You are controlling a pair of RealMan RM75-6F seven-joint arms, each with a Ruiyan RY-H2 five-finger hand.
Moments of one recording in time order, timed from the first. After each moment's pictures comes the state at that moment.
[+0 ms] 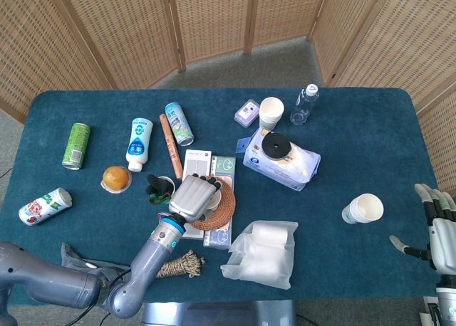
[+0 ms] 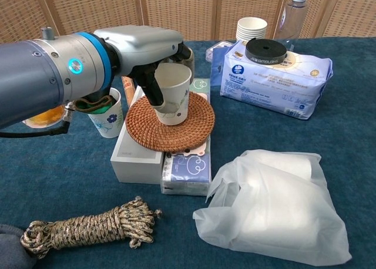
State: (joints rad) left arm -1.01 -1.63 -0.20 -1.89 0.67 1.25 0.93; right arm 0.03 -1.00 0.12 -1.85 -1.37 1.48 0.05
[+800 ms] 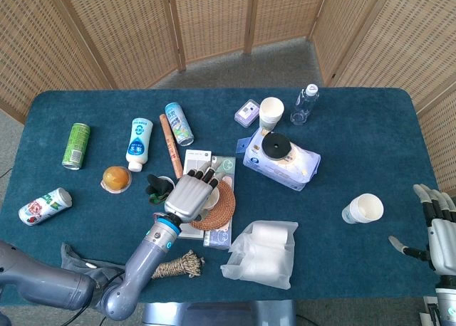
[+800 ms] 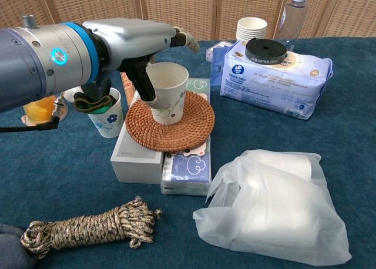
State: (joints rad) left arm -1.01 -1.58 -0.19 -1.95 0.66 1.27 0.93; right arm 0.03 -1.00 0.12 -1.85 -1.37 1.48 0.05
